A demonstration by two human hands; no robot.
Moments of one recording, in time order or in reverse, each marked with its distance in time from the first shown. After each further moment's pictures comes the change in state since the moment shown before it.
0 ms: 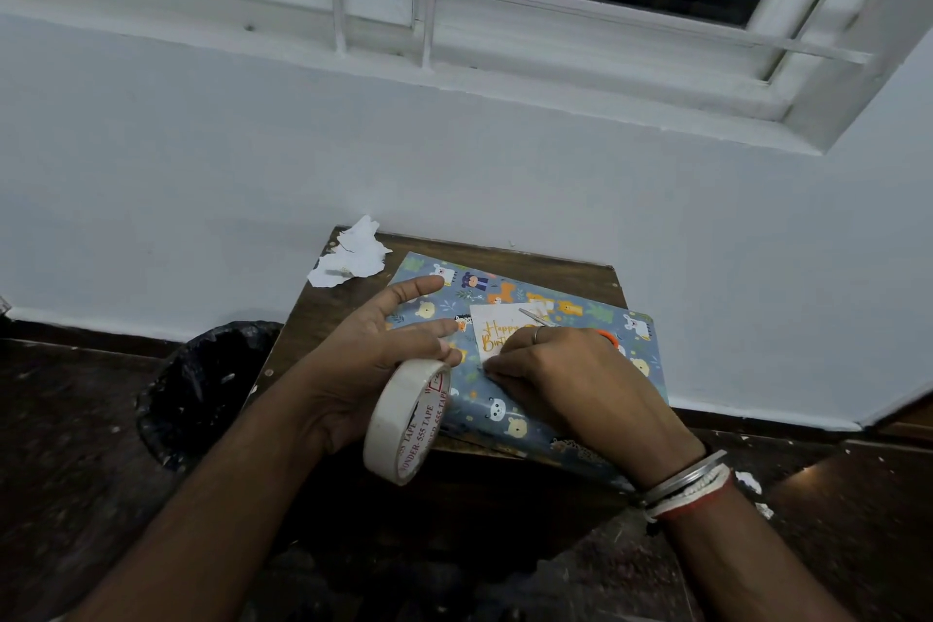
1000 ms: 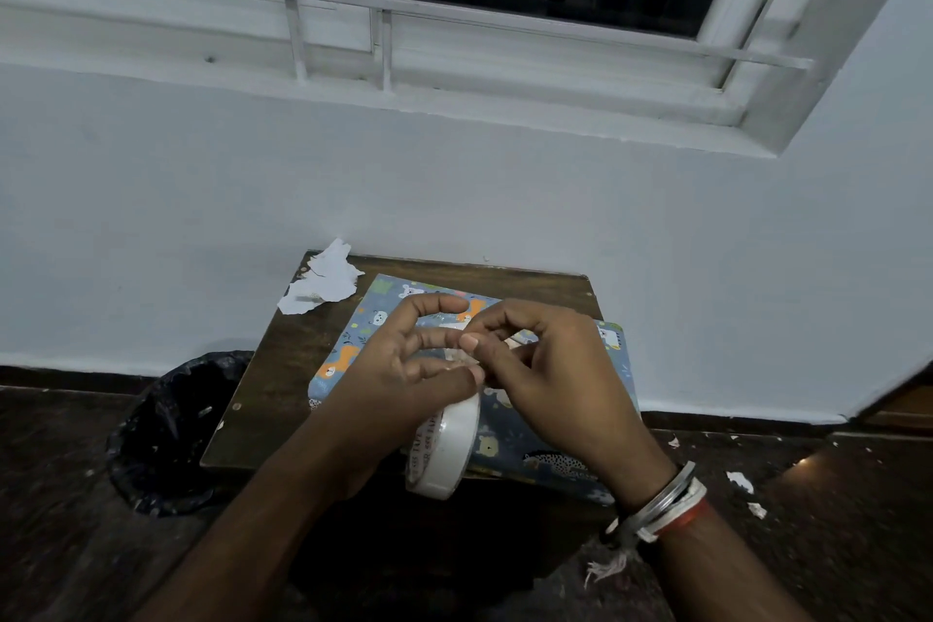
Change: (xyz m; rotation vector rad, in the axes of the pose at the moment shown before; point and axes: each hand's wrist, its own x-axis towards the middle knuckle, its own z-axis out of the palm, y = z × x) left_hand 0.004 -0.017 0.033 0.264 -0.107 0.277; right_hand 0.005 -0.018 -0.024 0.798 0.325 0.480
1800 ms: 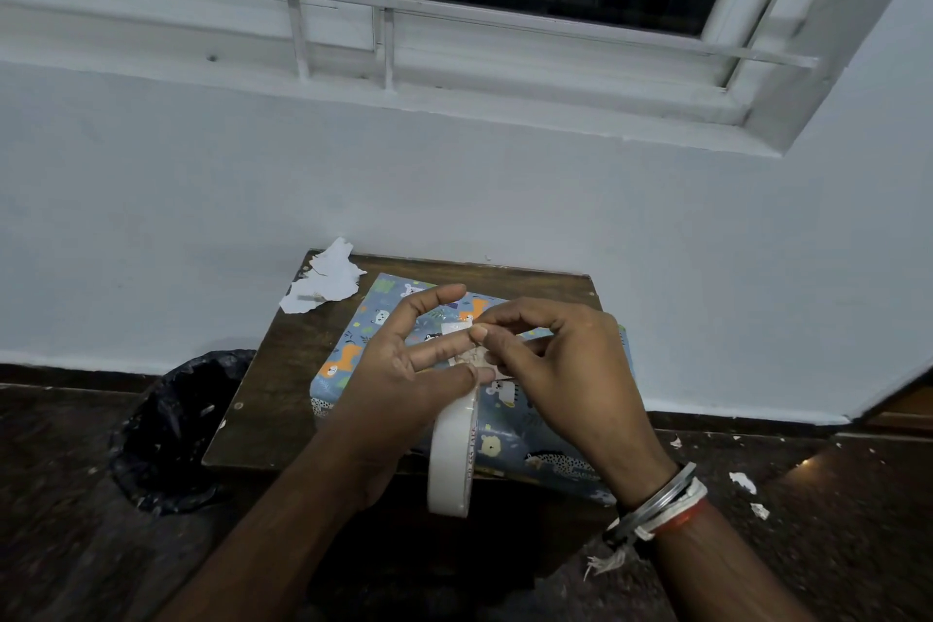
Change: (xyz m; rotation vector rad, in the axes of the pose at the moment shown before) left_hand -0.002 -0.001 0.013 -0.065 0.093 -0.018; right_hand 0.002 -0.001 -0.003 -0.038 0.131 -0.025
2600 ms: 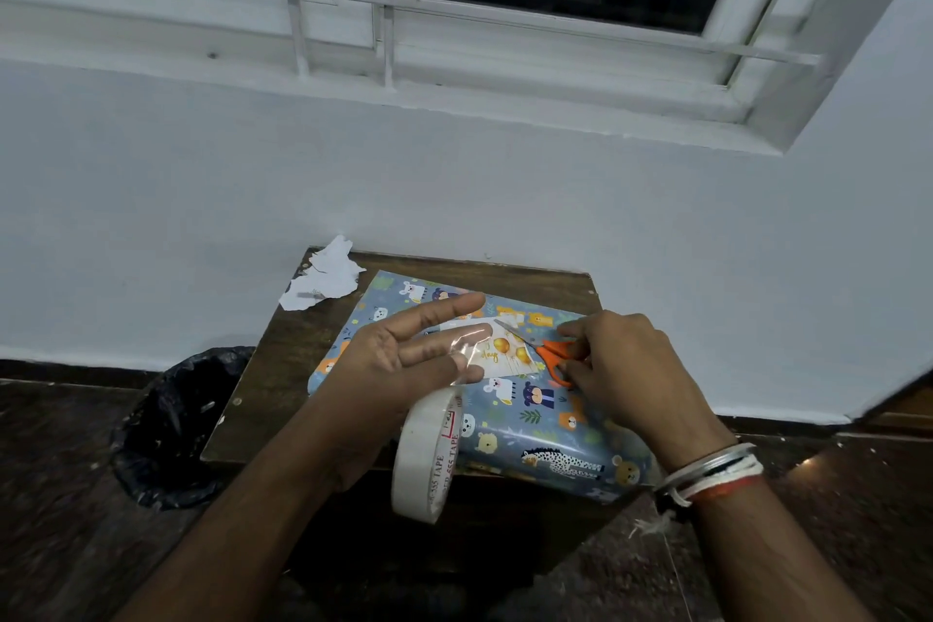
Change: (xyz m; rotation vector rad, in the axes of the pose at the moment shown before) left_hand 0.002 0.006 -0.013 0.014 -0.124 -0.018; right_hand 0.014 0.043 -0.045 -0.817 -0.269 0.276
